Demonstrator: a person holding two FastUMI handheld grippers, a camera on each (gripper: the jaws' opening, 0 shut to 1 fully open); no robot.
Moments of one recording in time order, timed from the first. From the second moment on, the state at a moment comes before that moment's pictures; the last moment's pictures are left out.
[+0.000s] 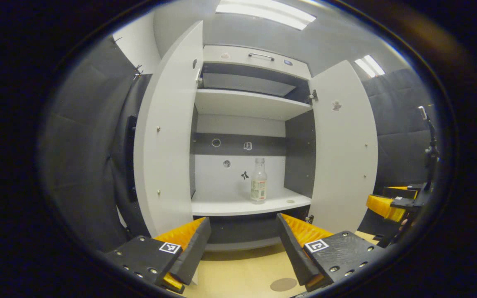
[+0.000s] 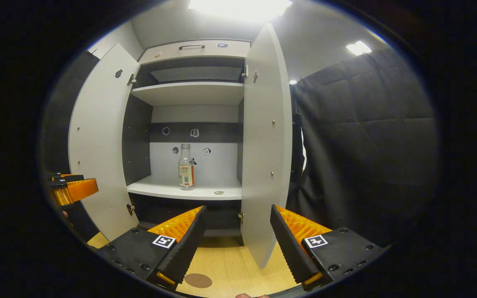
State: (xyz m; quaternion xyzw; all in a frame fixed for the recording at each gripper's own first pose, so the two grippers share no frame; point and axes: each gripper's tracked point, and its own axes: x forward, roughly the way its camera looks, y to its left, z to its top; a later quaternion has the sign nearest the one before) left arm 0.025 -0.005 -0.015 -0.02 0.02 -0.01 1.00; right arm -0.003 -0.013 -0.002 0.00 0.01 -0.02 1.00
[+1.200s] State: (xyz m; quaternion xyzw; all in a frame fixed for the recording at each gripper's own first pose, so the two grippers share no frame) left arm 0.314 -0.068 0.041 -0.01 0.01 -0.08 1.00; right arm 0.042 -0.217 0.002 0.02 0.02 -0.23 0.97
